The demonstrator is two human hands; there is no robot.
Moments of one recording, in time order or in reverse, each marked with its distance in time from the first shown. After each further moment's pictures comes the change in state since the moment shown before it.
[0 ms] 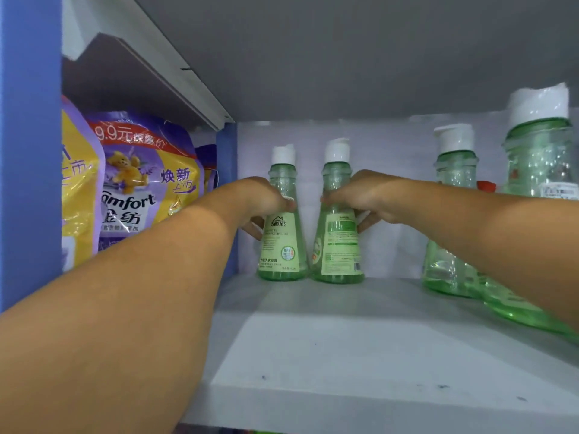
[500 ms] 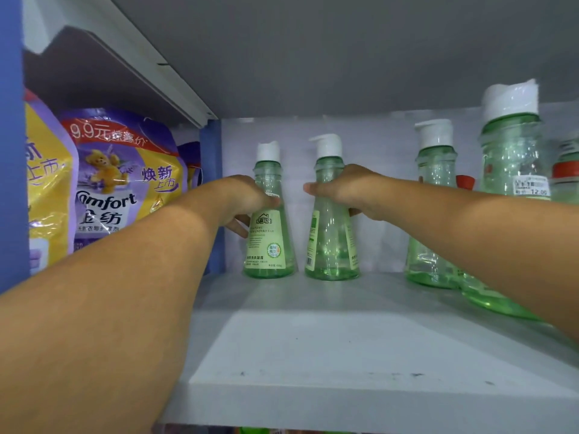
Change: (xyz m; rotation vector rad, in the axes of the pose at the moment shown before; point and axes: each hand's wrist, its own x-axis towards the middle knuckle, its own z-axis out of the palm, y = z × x) left_hand -0.009 0.002 0.001 -0.019 0.007 0.007; right_hand -0.005 -0.001 0.001 0.053 0.134 -0.004
